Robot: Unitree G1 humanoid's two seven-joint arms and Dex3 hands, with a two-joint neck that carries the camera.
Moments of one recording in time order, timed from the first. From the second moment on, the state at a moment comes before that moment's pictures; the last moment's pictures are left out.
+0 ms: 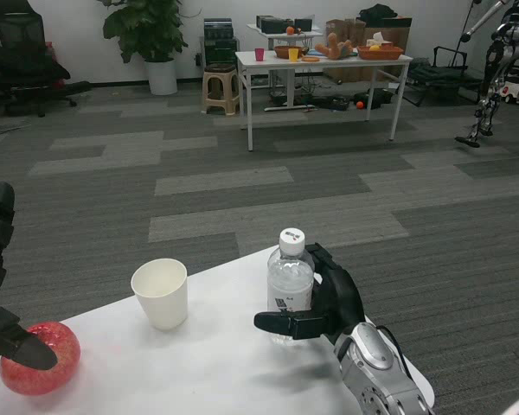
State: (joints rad) left arm -0.58 0.32 -0.23 0.43 -0.68 -0.55 -0.23; right arm 0.14 -0.17 -0.21 -0.09 0.48 -0.08 -0.03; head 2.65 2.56
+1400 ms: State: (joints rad) left arm -0.57 0.31 -0.21 0.42 -0.68 -0.55 -0.23; right arm 0.06 -0.20 -0.14 -0.05 0.47 -0.33 -0.03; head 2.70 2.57
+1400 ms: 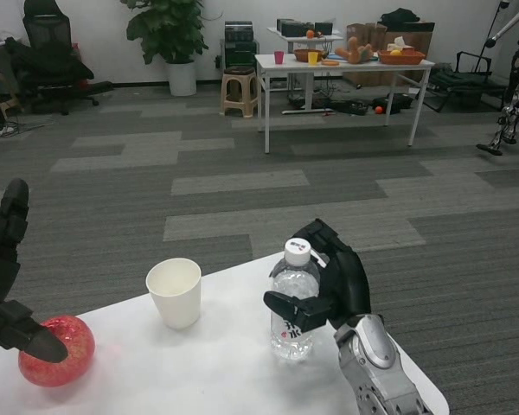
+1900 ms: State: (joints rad) left arm -0.56 0.31 -0.21 0.42 -0.67 -0.55 -0.23; right arm 0.04 -0.21 -0.12 -0.04 0.46 -0.32 -0.03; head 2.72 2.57
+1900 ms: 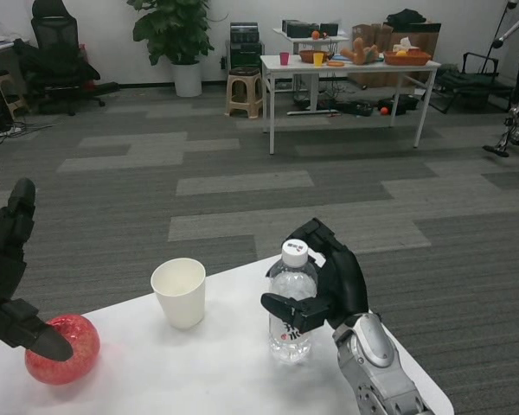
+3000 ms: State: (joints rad) left arm -0.56 0.31 -0.20 0.42 -0.66 -0.55 -0.23; right arm 0.07 -0.21 -0.05 0.07 0.42 -0.37 -0.03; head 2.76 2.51
